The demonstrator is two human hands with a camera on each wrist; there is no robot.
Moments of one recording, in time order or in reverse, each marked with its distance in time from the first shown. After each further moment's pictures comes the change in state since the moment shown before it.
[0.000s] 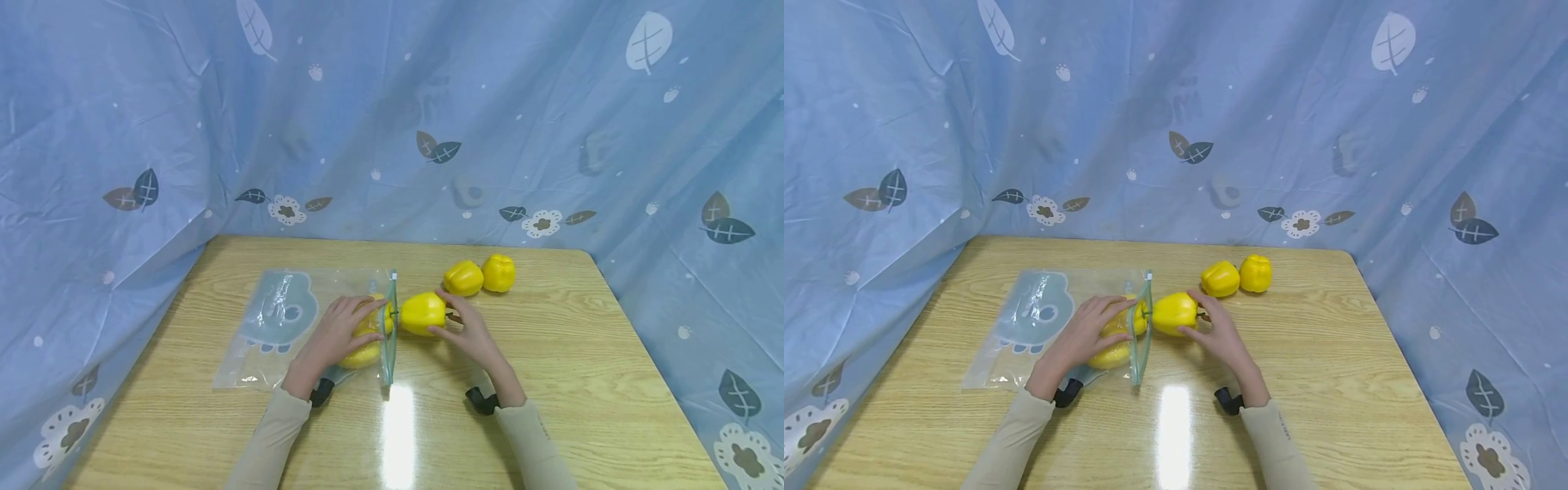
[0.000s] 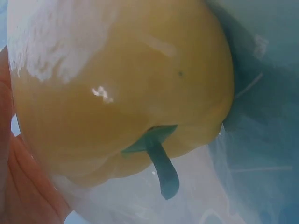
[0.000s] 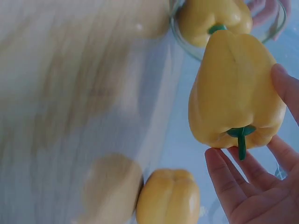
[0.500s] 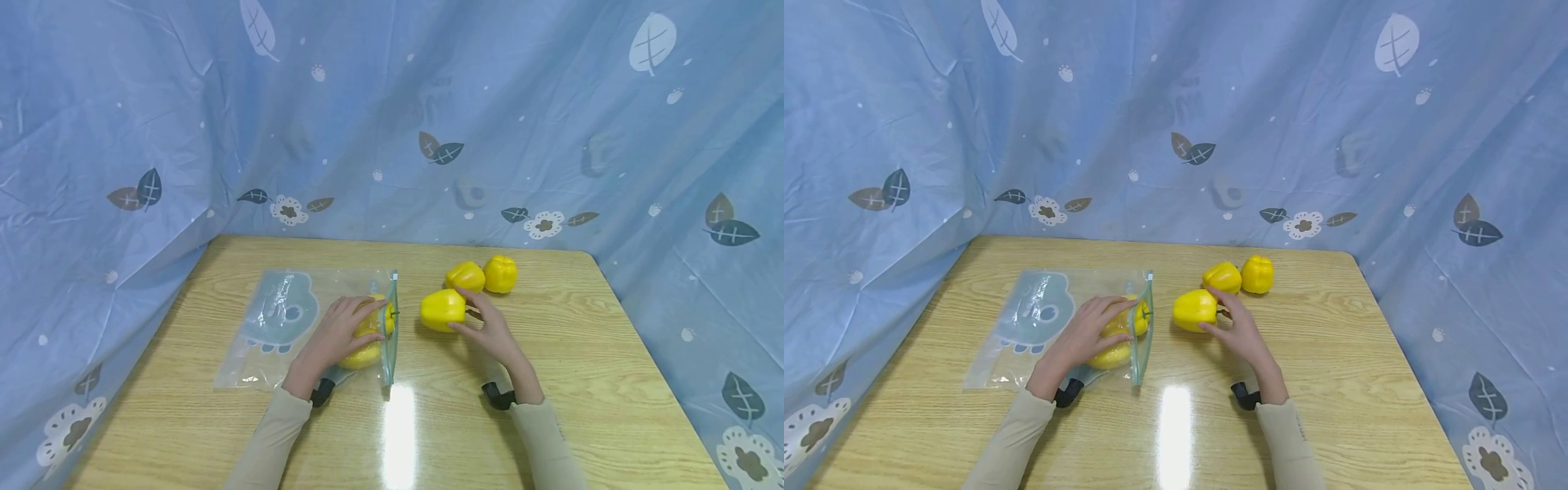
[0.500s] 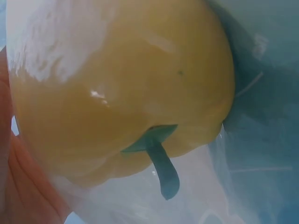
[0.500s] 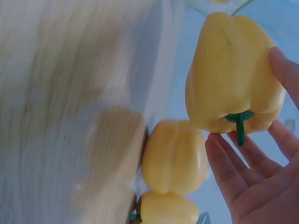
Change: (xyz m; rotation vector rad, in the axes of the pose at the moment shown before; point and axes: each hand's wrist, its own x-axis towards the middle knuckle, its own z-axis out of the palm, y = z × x) left_hand -0.001 -0.001 0.000 -0.004 -0.021 -0.018; right_hand -0.005 0.025 -0.025 0.029 0.032 0.027
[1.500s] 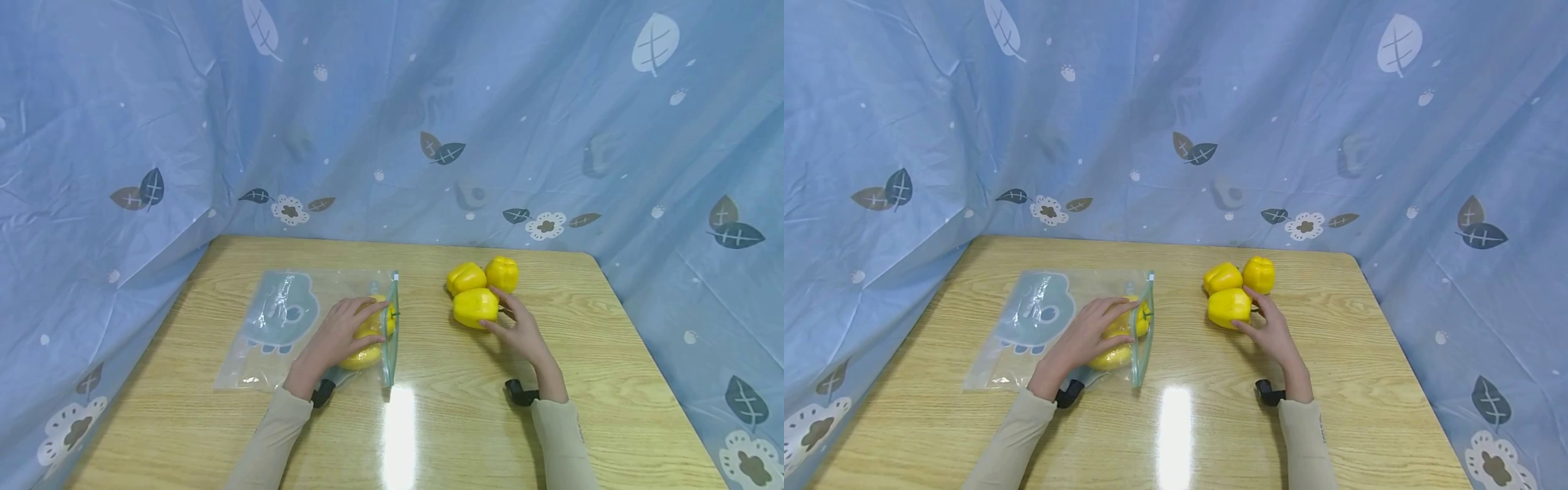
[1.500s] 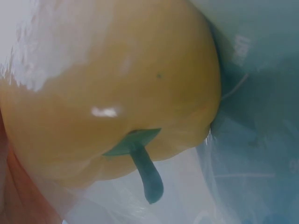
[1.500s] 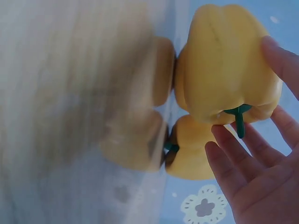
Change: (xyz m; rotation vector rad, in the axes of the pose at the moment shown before) left_hand -0.002 -0.002 0.004 -0.011 -0.005 0.001; right_hand -0.014 0.035 -0.040 -0.051 0.046 0.135
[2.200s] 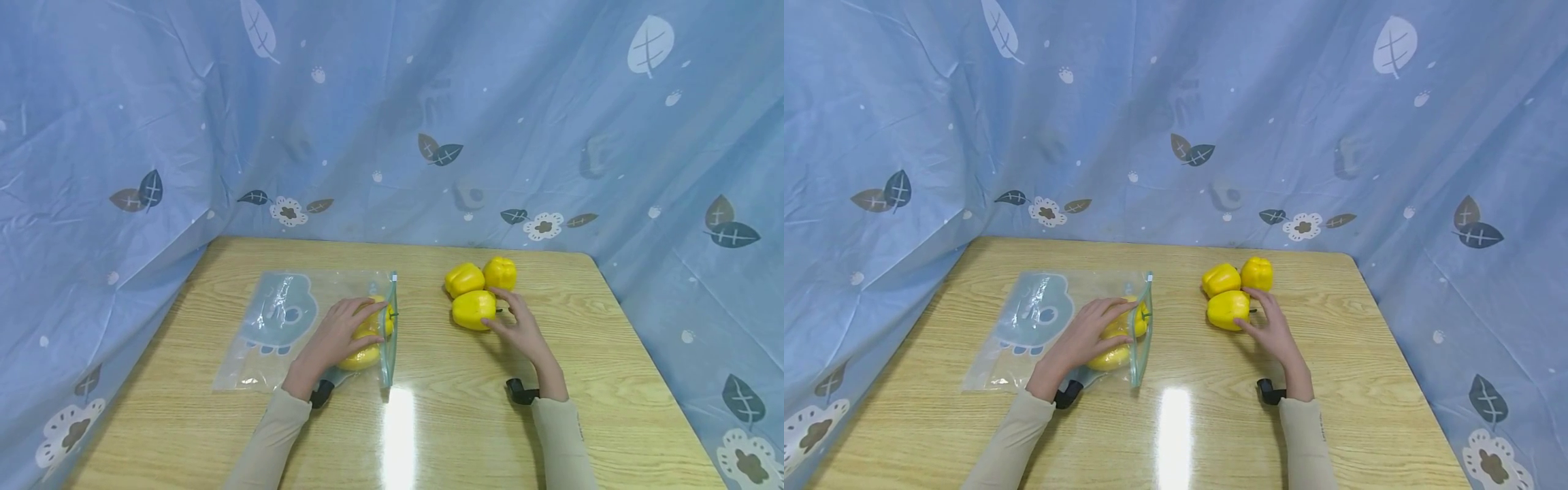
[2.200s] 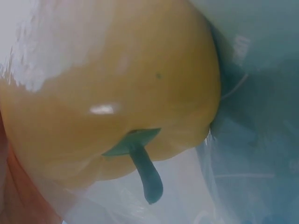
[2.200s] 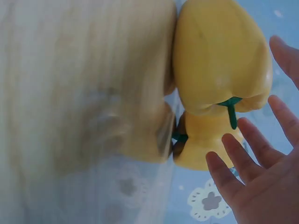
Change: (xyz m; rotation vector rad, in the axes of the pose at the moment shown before) left_hand 0.001 0.000 -0.001 -0.011 0.006 0.004; right_hand 0.002 0.008 -0.003 -0.034 0.023 -0.065
